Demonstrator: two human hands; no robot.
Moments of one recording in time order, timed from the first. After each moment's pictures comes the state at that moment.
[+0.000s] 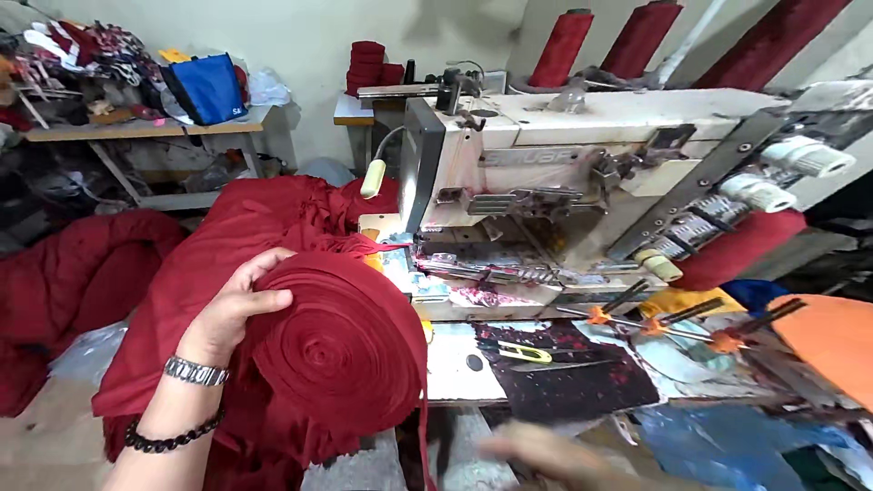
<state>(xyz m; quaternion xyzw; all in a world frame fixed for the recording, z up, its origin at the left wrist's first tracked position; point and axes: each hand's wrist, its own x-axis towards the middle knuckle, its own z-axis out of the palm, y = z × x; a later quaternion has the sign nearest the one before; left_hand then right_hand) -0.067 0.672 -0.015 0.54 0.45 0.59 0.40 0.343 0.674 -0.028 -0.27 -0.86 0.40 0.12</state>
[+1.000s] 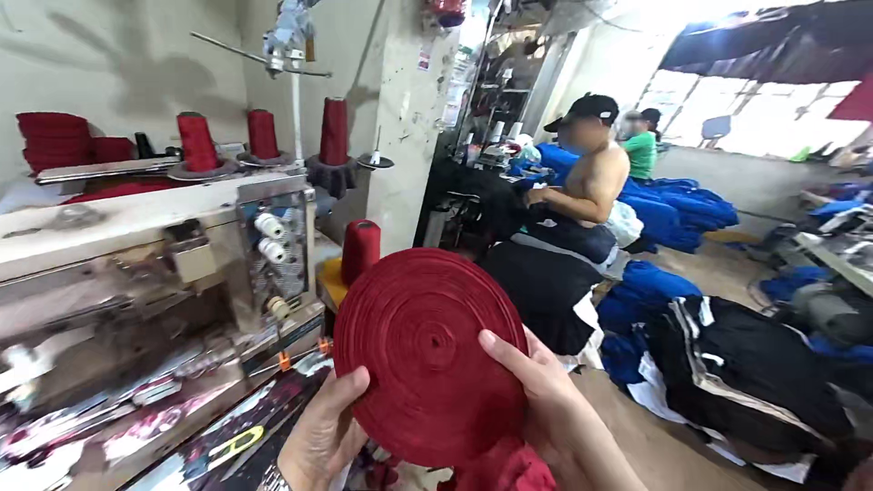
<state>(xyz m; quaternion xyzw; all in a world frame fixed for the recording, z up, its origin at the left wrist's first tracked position) 0.383 0.748 -0.010 0.31 0.01 0.44 0.84 0.583 0.668 0.052 -0.56 -0.32 0.35 0.68</state>
